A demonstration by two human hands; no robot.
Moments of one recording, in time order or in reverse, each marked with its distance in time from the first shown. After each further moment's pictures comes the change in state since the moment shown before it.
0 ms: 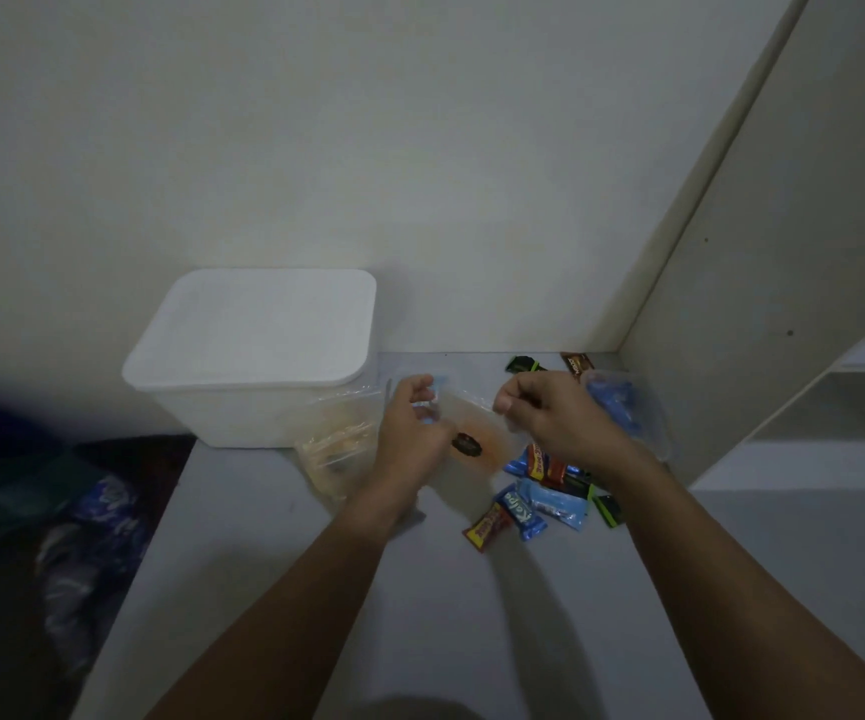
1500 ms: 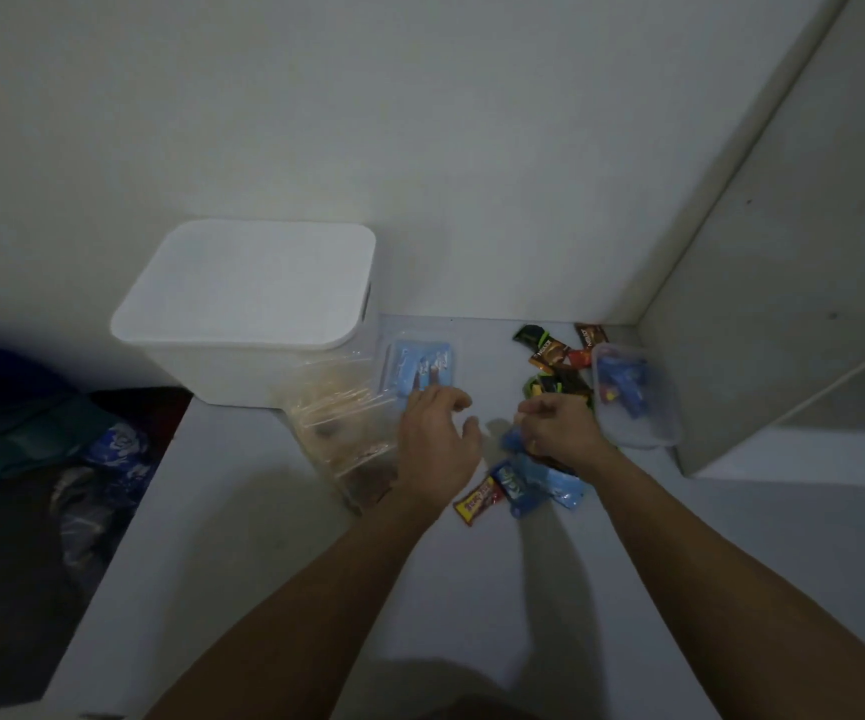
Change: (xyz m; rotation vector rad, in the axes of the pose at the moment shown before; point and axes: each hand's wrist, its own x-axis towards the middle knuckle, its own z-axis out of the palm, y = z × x) left_hand 0.001 -0.057 0.051 0.528 0.157 0.413; right_hand 0.037 0.129 0.031 0.149 0.092 0.451
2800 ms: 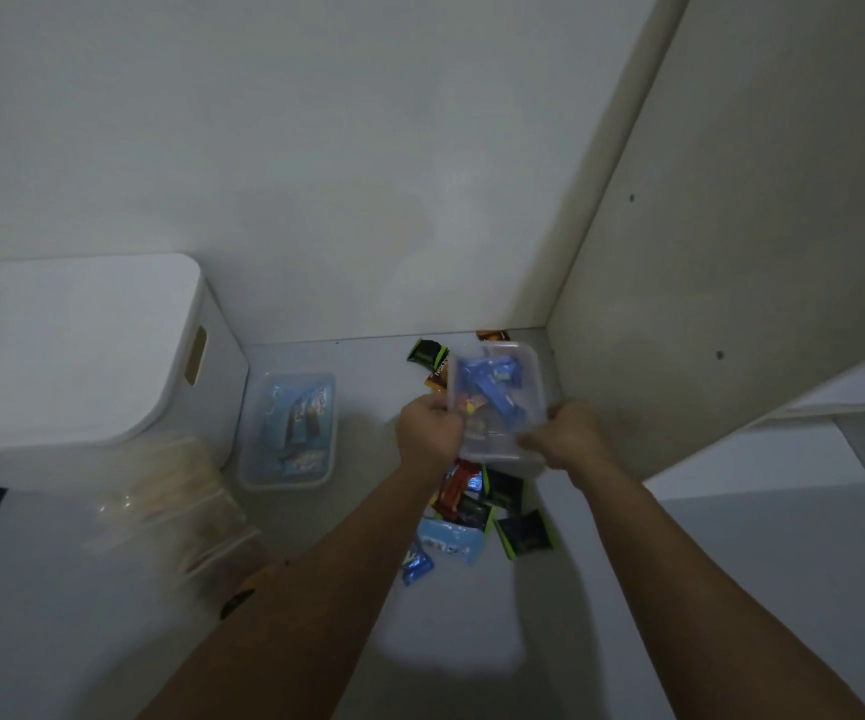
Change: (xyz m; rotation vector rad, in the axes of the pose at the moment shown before) left_hand 0.091 0.064 0.169 -0.359 -0.299 -0.641; right_hand 0.065 0.034 -0.127 -0.123 0.135 0.335
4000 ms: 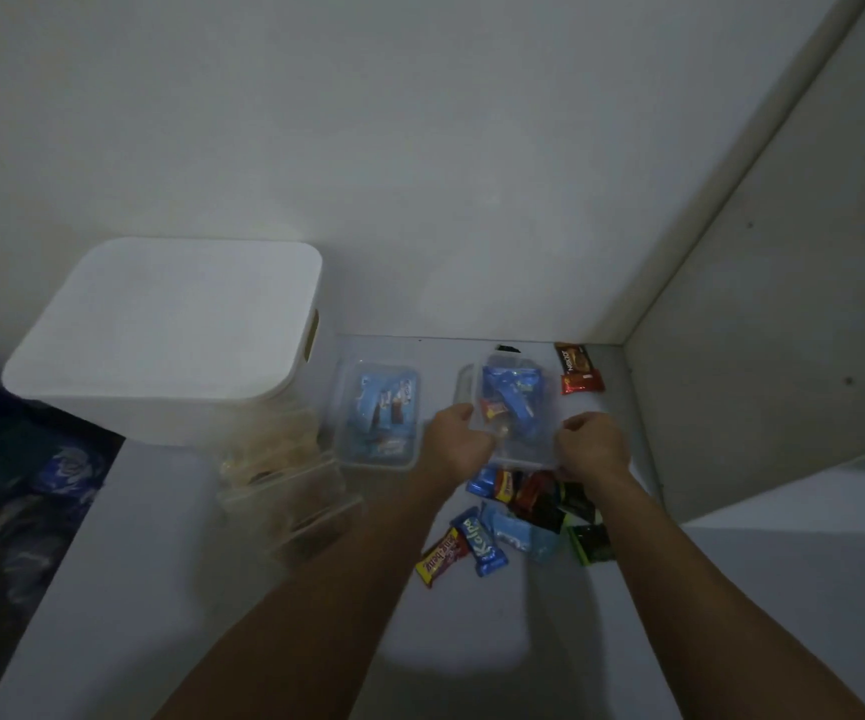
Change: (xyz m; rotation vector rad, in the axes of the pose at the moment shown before) left_hand -0.014 -0.013 -0.092 0.095 -0.168 -0.016; right_hand -0.029 -0.034 0.065 0.054 0.144 -0.083
